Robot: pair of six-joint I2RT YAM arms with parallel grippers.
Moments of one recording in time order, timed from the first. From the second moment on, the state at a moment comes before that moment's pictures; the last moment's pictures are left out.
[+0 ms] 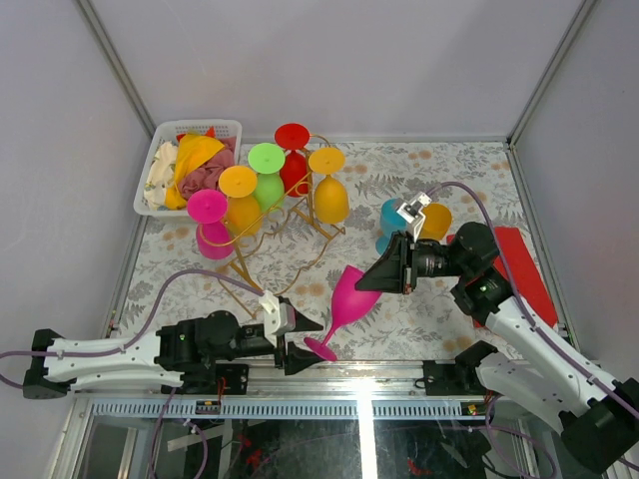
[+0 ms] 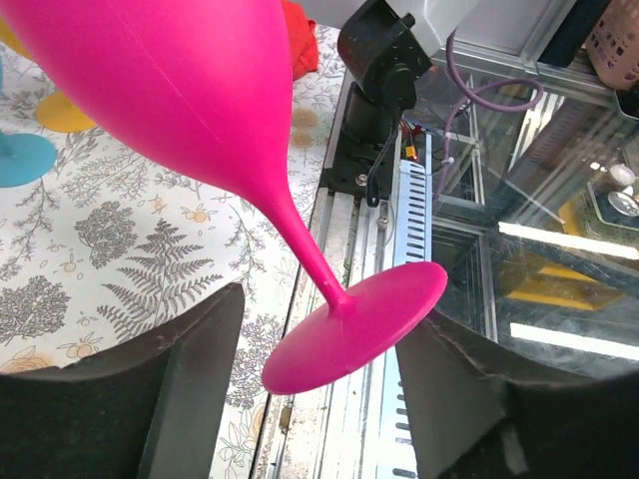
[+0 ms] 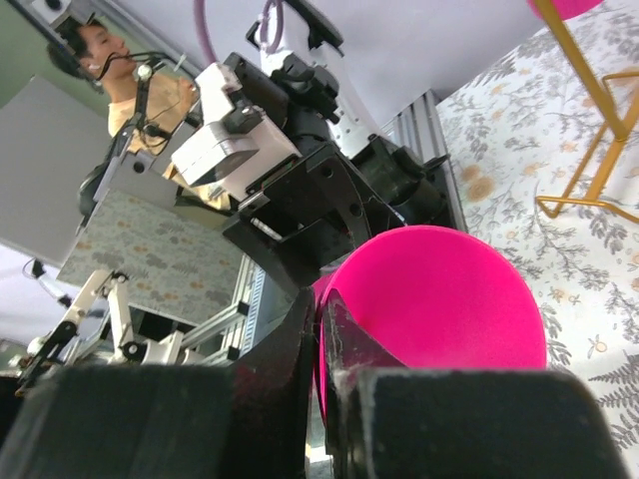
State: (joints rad) left arm -1.42 0.49 0.37 0.04 0.02 -0.15; right arm 0.55 0.85 0.64 0.32 -1.07 0.88
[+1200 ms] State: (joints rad) left arm -1.42 0.45 0.44 0.10 -0.19 -0.31; right arm 0.57 0.82 0.75 -0.46 -0.03 0.40
